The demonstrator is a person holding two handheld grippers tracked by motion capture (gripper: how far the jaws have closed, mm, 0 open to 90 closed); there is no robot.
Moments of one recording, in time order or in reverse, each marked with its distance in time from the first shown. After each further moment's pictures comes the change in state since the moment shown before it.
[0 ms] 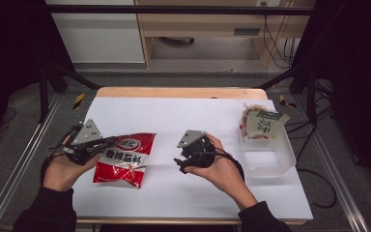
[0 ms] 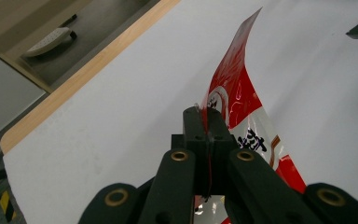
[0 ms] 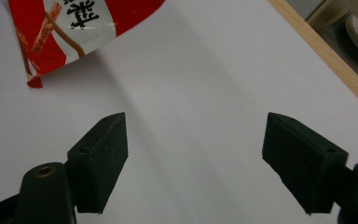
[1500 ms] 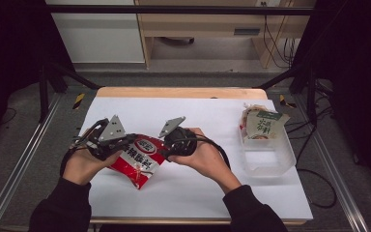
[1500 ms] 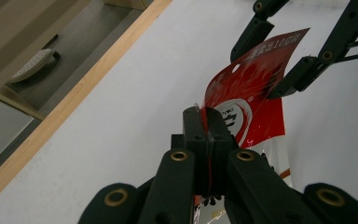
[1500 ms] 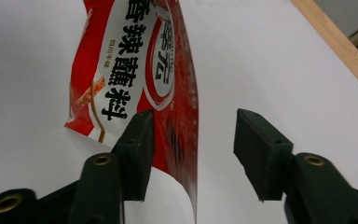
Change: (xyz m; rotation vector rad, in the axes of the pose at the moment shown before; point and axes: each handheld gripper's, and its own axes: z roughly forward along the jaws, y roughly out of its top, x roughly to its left) left arm -0.021 0.040 0.021 -0.013 -0.053 0.099; right arm 0.000 0.050 0.020 0.001 0.159 -0.028
